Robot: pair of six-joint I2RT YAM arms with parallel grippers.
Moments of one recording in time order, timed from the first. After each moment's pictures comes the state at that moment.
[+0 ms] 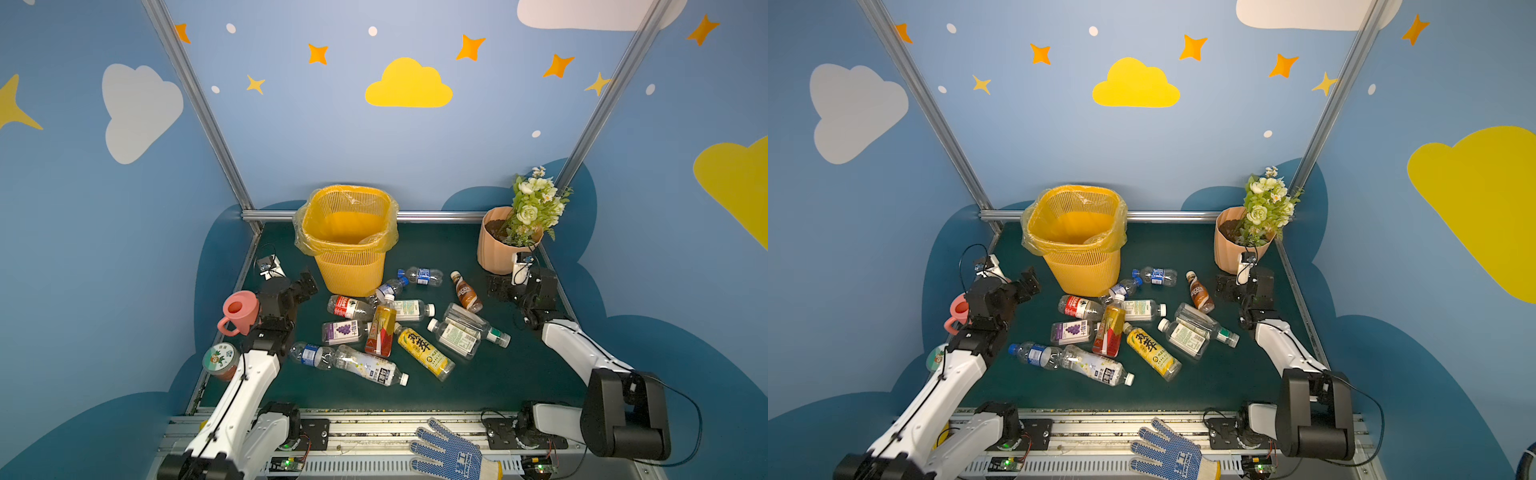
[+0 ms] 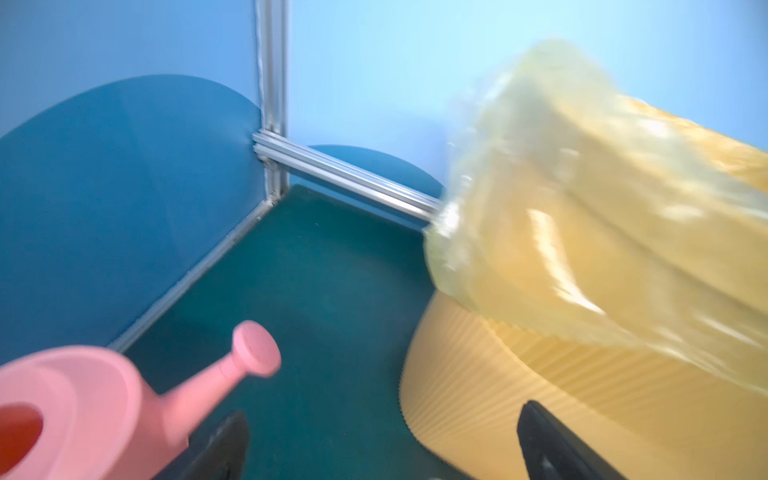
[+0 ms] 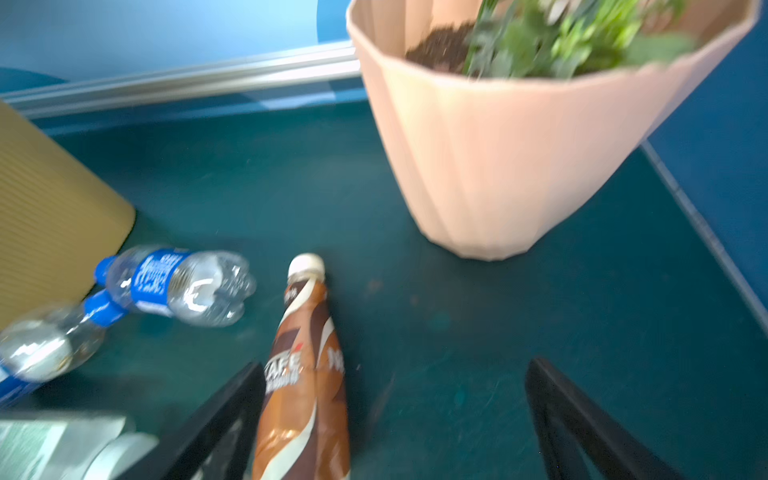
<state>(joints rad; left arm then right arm) -0.13 0.88 0.62 -0.07 -0.27 -0.38 0.03 1.28 0.66 0.07 -0.16 0.08</state>
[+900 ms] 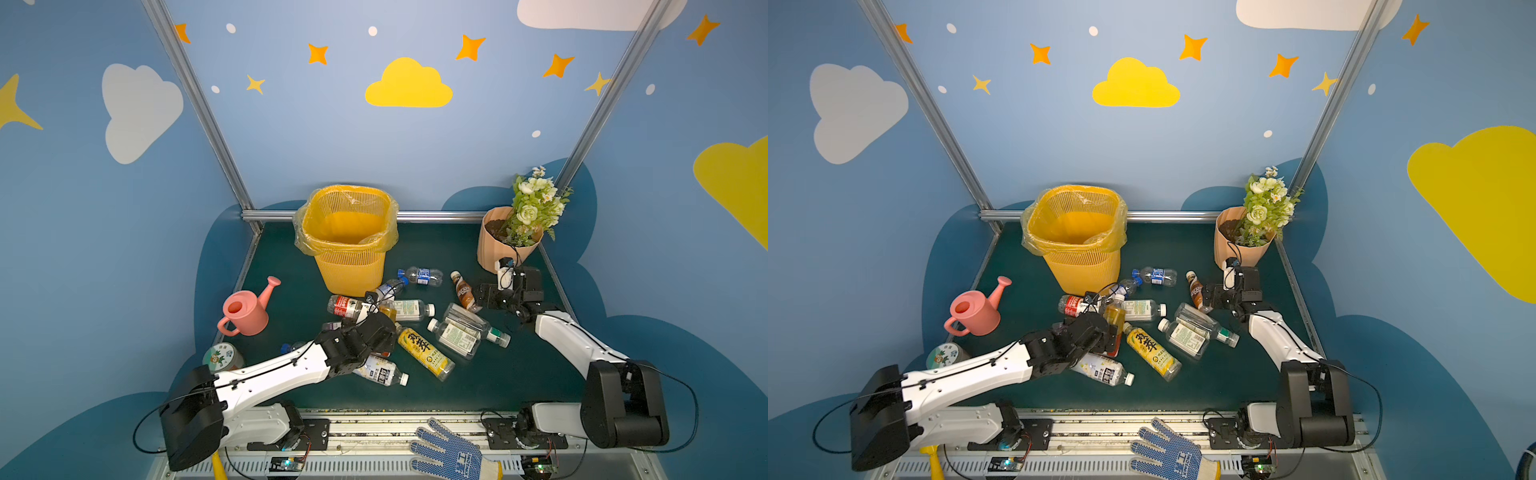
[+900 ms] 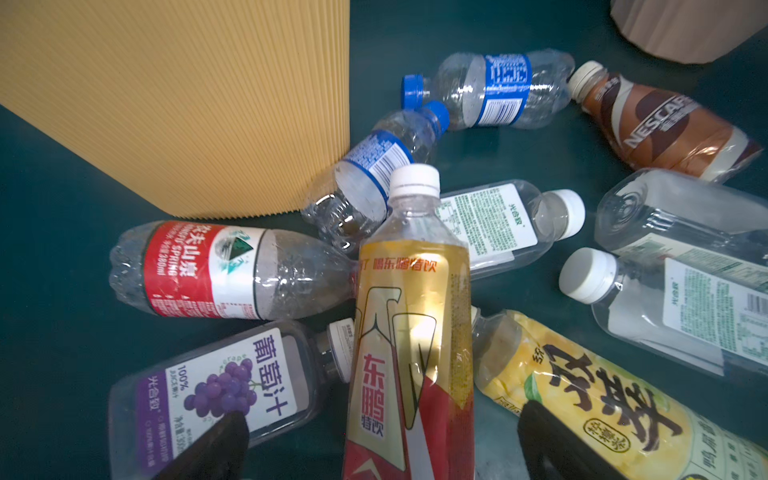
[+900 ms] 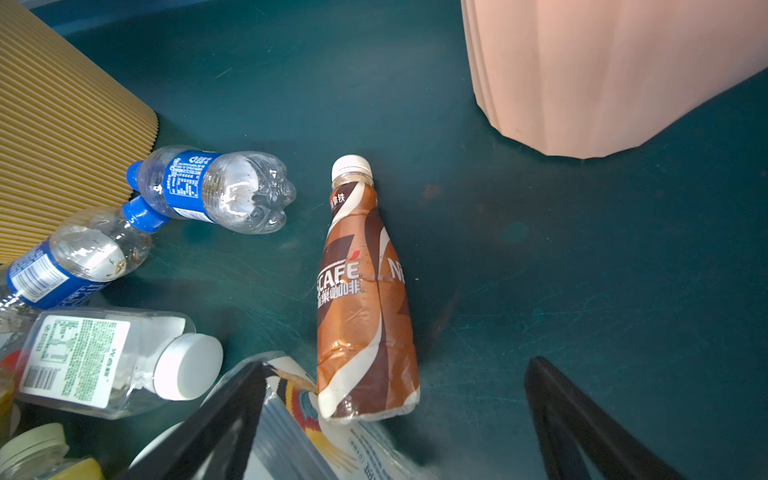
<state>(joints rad) -0.96 1.24 0.77 -0.45 -0.50 -0.64 0.12 1.33 0.74 -0.16 -0.18 0.12</state>
